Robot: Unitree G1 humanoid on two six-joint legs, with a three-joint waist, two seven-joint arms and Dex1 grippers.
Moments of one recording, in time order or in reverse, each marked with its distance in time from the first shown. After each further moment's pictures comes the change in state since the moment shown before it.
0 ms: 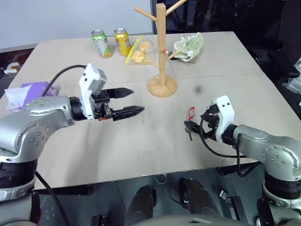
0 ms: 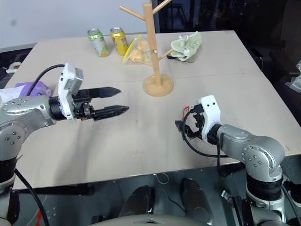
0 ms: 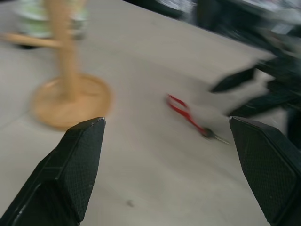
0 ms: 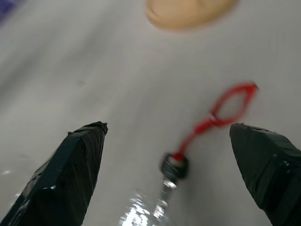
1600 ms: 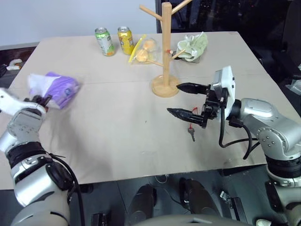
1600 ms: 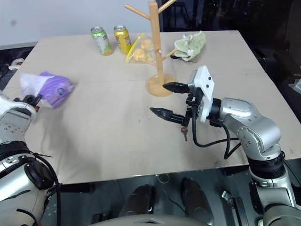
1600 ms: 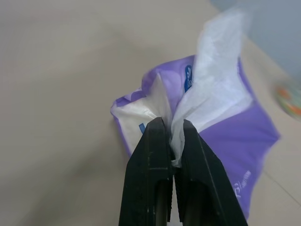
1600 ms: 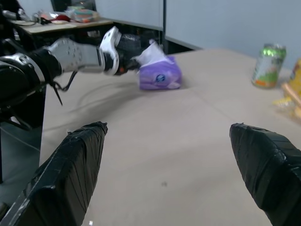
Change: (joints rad) left arm -0.280 -0.264 0.669 1.173 0.353 -0.409 0.884; right arm -0.216 -0.163 0.168 0.113 -0.197 -0.651 0.815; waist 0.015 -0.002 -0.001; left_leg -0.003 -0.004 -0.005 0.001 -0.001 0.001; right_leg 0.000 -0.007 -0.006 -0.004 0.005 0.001
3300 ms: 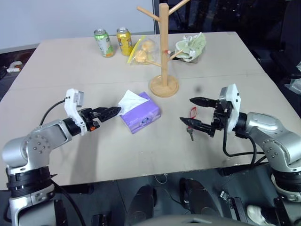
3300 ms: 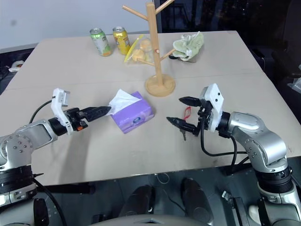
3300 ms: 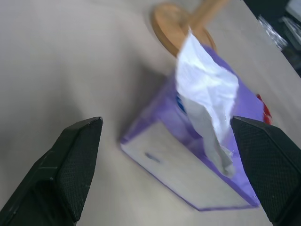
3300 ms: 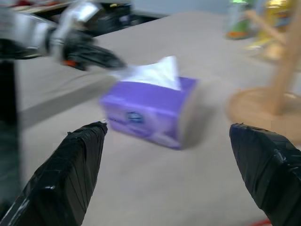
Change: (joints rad) left arm 0.390 -0.036 -0.387 -0.904 -0.241 0.681 -0.611; right arm 0.188 -0.076 -0.037 -0.004 -0.027 0.013 0.058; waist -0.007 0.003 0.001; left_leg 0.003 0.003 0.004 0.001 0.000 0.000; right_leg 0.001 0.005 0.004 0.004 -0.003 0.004
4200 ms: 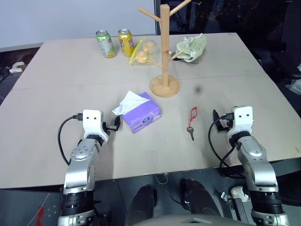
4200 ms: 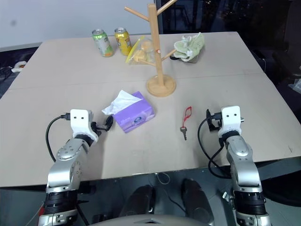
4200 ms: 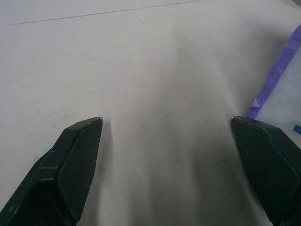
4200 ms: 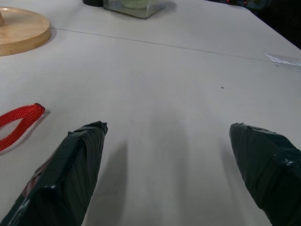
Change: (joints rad) left arm 0.221 -0.377 -0.173 -0.061 0.651 -0.705 0.436; right arm 0.291 0.357 -0.092 0.238 -0.612 -0.403 -0.688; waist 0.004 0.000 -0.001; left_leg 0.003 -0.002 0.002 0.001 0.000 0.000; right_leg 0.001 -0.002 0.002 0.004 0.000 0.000
